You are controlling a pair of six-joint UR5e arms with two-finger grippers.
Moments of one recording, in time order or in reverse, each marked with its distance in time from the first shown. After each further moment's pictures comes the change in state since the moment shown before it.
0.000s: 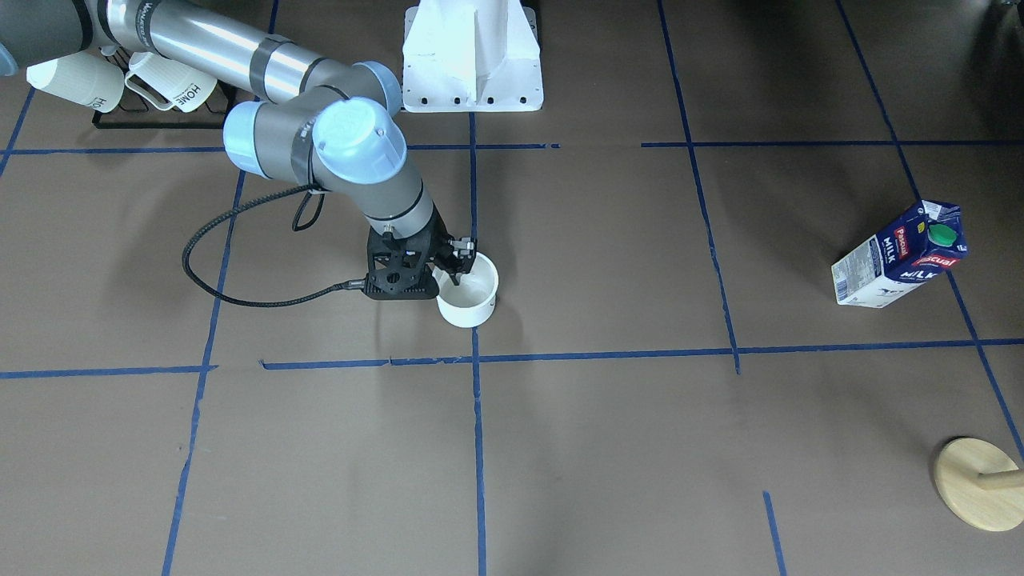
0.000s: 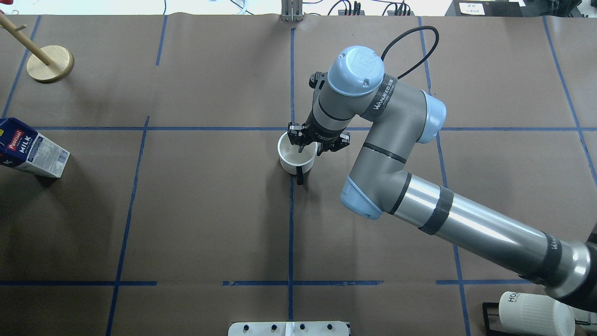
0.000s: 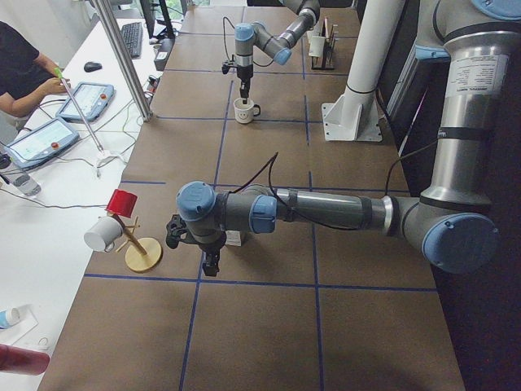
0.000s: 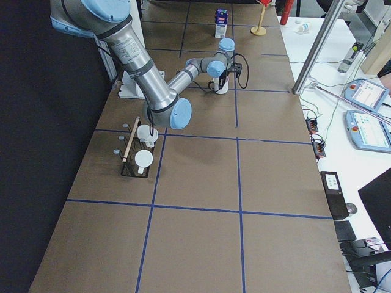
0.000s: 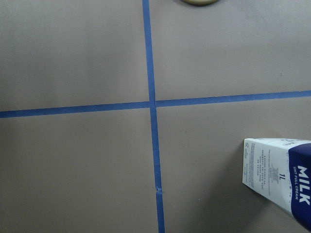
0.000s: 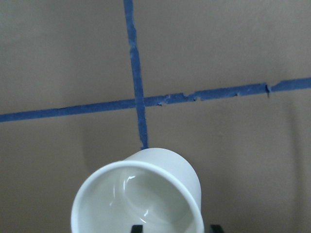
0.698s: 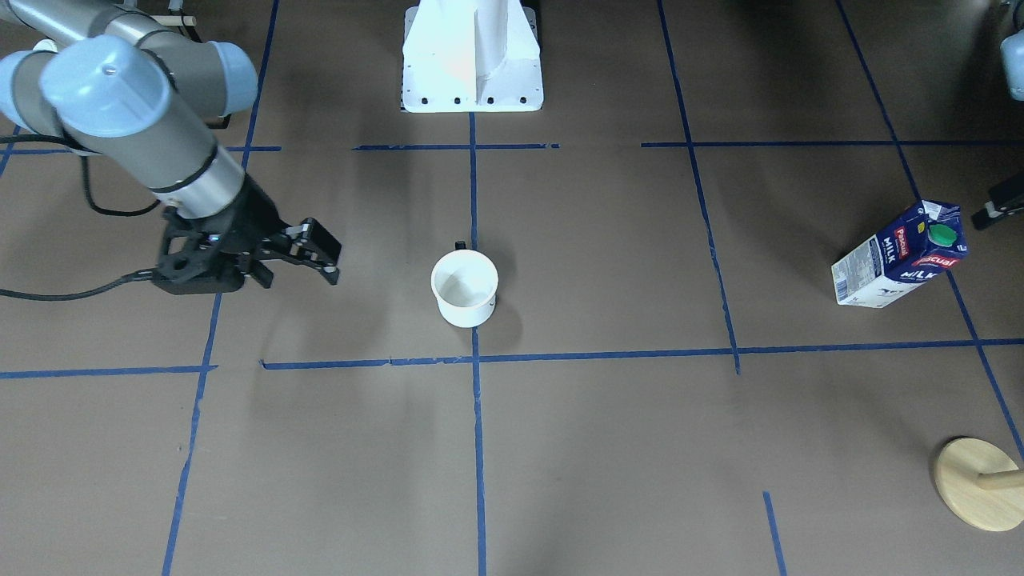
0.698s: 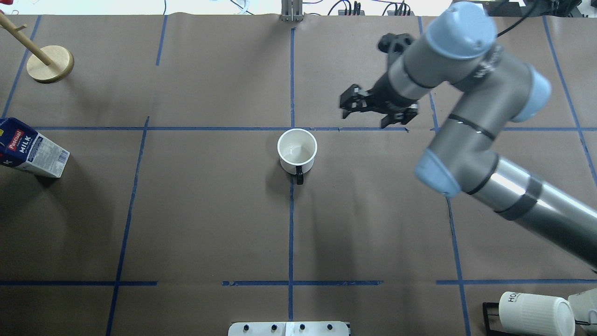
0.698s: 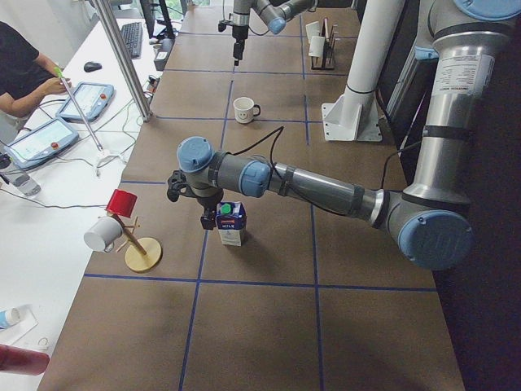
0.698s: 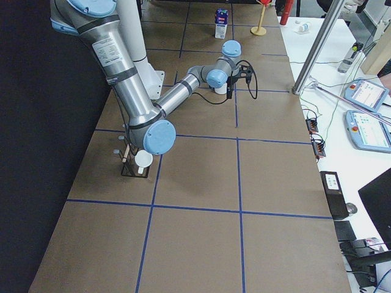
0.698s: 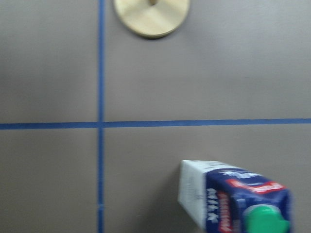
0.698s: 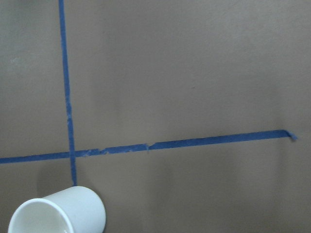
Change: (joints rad) left arm 0.148 -0.050 -0.111 -0.011 -0.032 -0.166; right arm 0.214 -0.288 0.250 0.016 0.089 -0.122
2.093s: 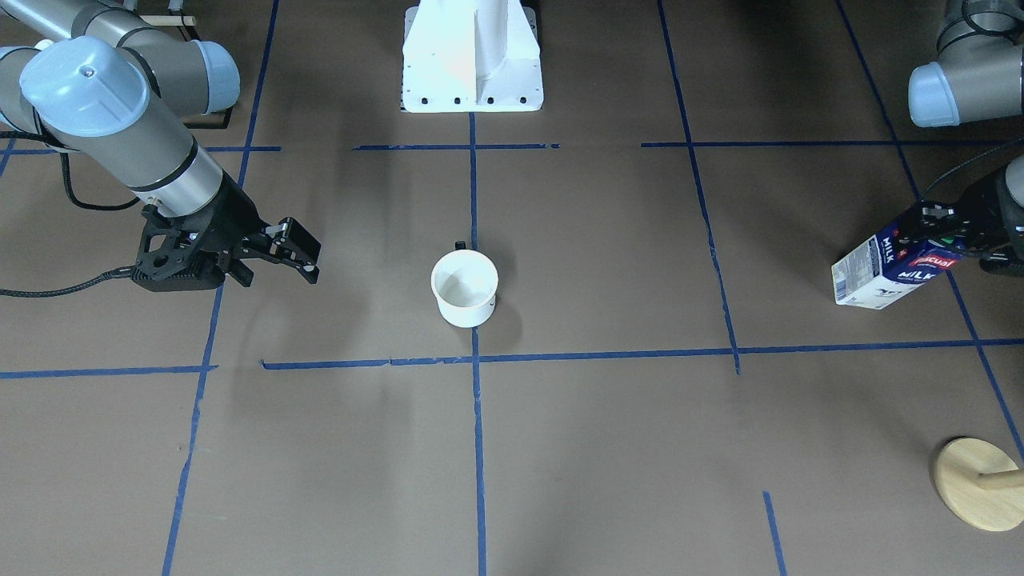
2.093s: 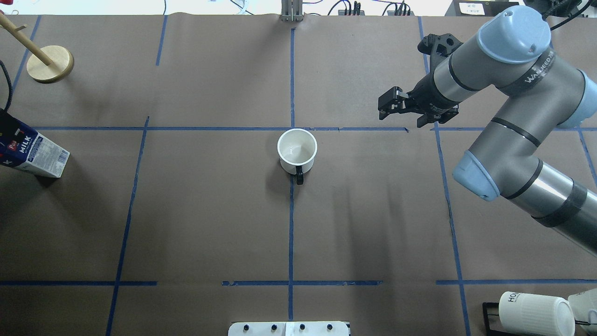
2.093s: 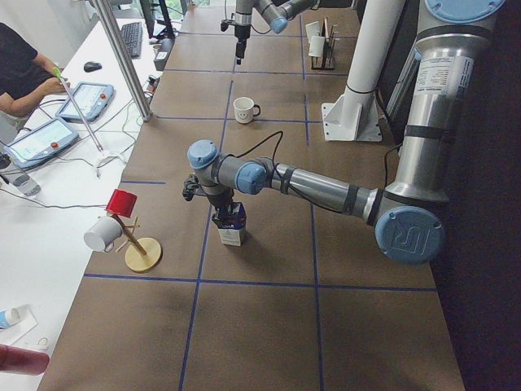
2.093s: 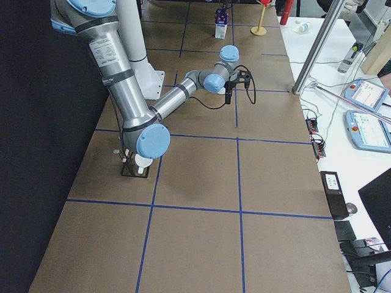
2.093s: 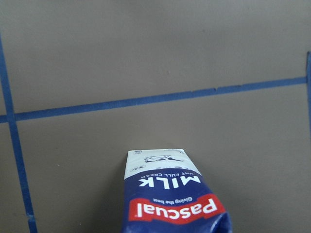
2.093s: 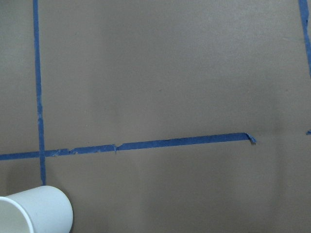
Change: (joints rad) left arm 0.176 -0.013 0.034 -0.030 0.123 -0.052; right arm -0.013 -0.027 0.008 0.001 -0.014 -0.008
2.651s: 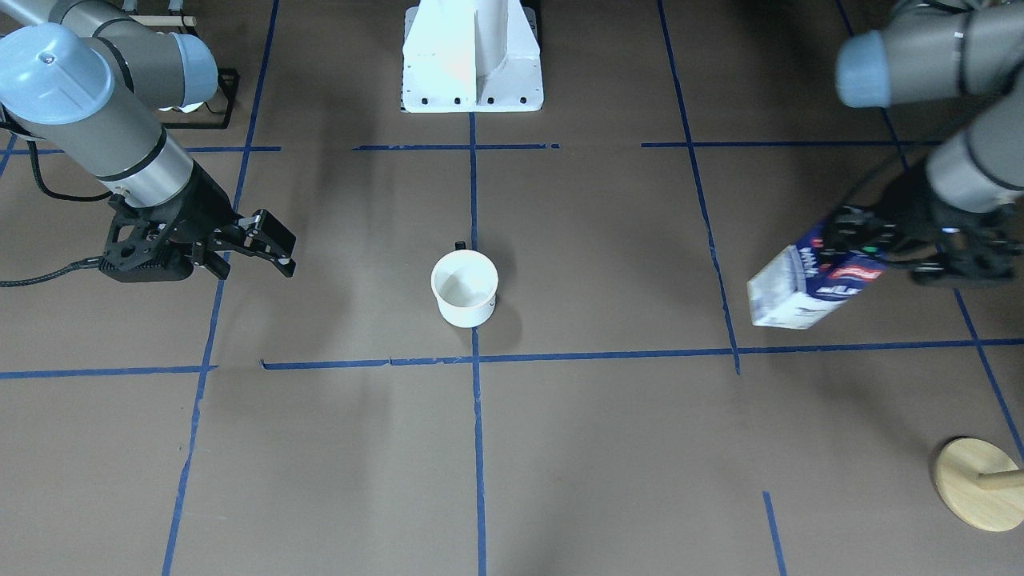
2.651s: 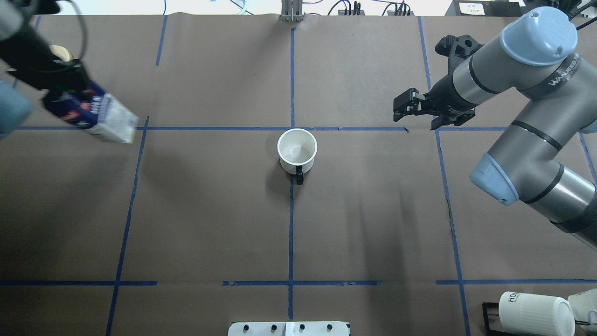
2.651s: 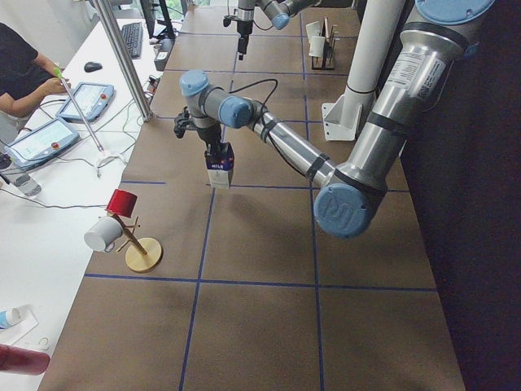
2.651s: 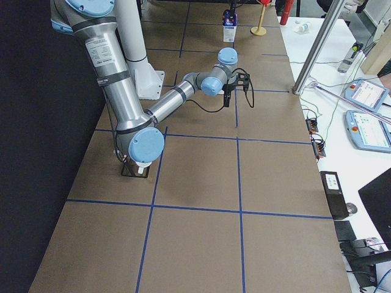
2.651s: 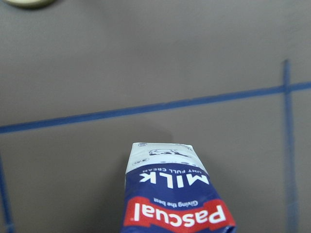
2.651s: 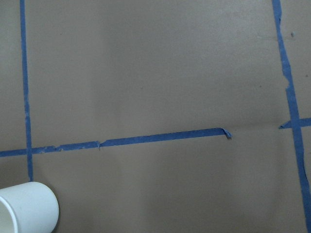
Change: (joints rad) left arm 0.129 -0.346 -0.094 0.232 -0.001 -0.364; right arm 0.024 -0.062 0.048 0.002 0.013 -0.009
